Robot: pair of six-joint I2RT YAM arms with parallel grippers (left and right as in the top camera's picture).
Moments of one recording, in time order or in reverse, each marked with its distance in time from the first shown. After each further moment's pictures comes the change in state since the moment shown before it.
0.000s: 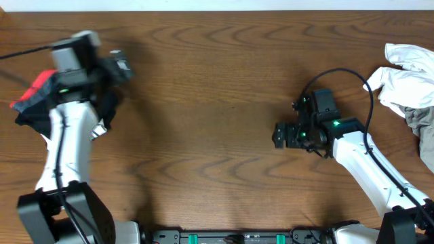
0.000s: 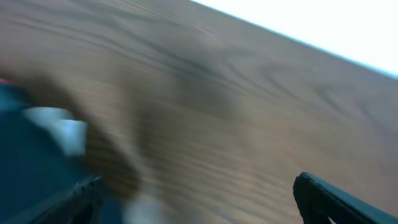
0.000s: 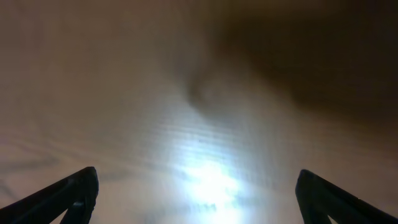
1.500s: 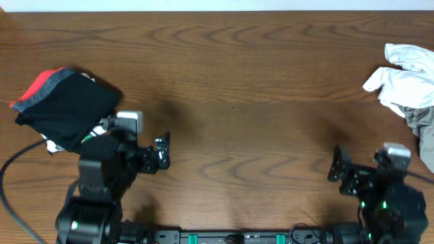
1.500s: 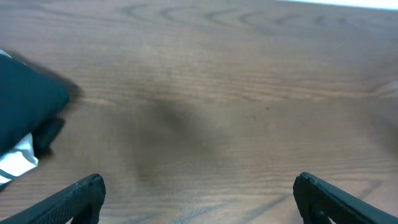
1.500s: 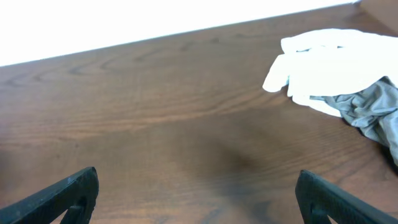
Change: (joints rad) left arm -0.299 -0.952 -0.395 -0.412 -0.049 0.038; right arm -0.163 -1.192 -0.163 -0.238 0.312 -0.038
